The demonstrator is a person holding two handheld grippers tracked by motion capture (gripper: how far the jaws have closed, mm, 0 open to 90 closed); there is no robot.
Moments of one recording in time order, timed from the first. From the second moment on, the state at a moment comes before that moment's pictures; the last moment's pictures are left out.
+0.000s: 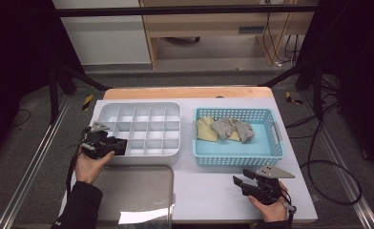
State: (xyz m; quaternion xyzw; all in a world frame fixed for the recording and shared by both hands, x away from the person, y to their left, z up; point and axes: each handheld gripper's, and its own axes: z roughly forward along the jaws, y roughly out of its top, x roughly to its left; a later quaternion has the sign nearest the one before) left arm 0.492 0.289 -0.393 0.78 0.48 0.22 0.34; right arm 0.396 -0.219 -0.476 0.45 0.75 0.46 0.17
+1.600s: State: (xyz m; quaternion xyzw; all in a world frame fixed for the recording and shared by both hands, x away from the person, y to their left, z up) left arm 0.393 0.264 -0.428 0.75 0.44 0.22 0.44; right arm 0.420 -0.216 -0.404 0.40 0.73 0.53 0.16
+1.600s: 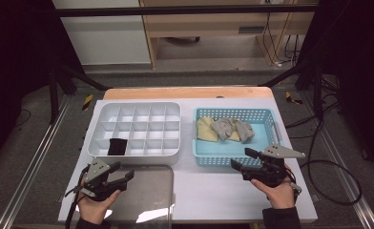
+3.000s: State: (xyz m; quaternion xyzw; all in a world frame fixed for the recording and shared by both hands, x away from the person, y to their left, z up) left arm 0.399 0.270 -0.447 0.75 0.46 0.22 0.42; right arm 0.517 -0.217 -0.373 0.40 0.73 0.52 0.19
